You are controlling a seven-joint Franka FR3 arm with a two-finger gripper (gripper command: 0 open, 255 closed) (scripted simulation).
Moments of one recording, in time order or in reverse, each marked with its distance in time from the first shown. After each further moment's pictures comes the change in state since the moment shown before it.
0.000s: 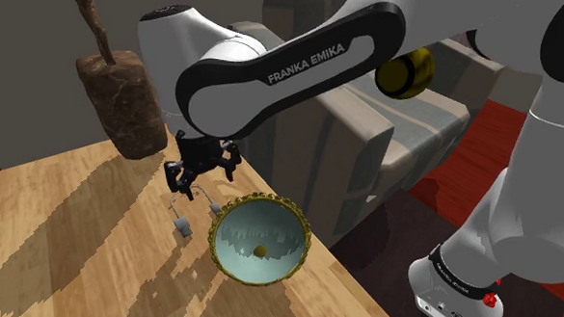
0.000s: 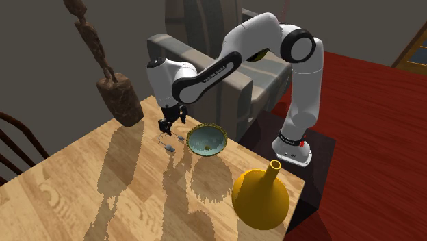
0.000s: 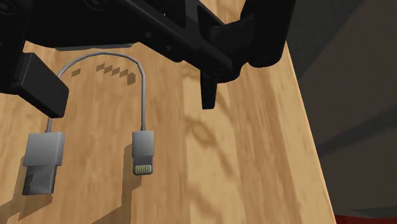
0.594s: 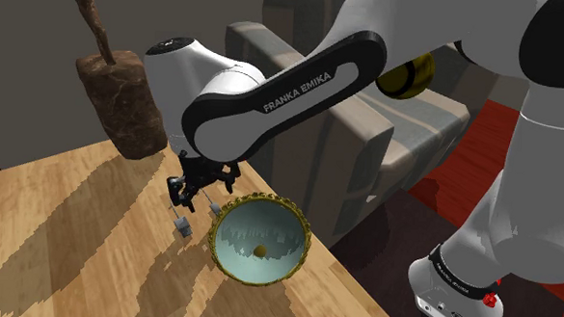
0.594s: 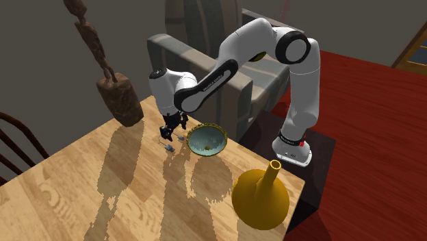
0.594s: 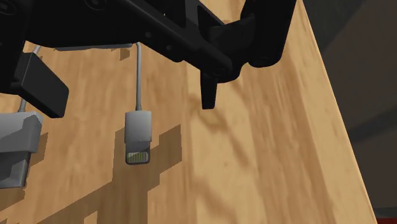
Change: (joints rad) arm 0.013 0.050 -0.009 -0.040 -0.030 0.083 0.024
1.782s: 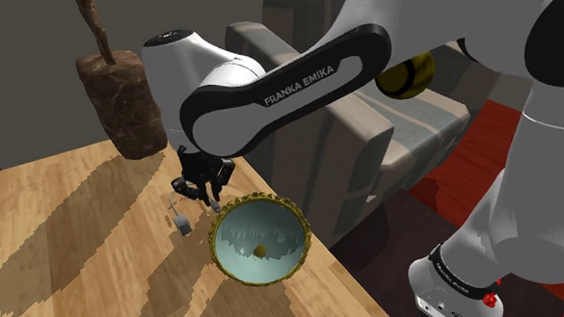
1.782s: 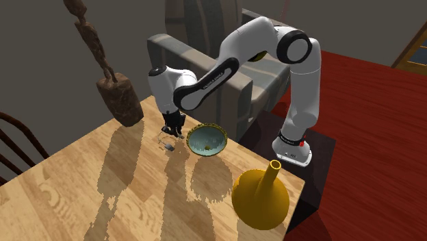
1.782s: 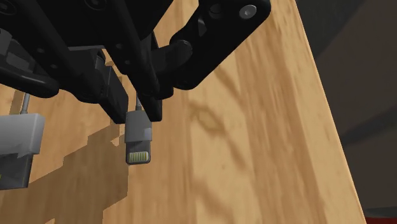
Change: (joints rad) arm -0.003 -0.013 0.003 0.011 0.008 -0.021 -0.005
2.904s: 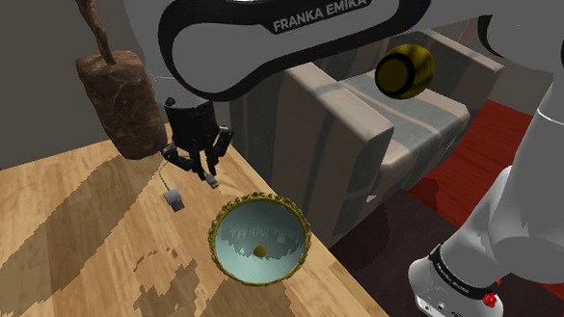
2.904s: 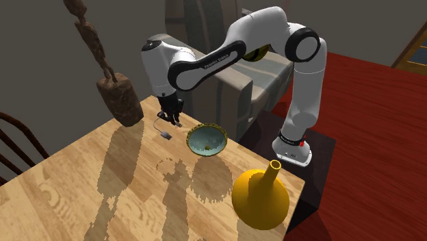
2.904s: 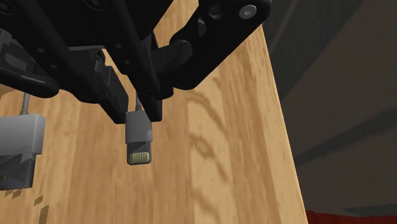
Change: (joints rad) arm -0.010 -0.077 0.018 0.132 0.049 -0.198 -0.029
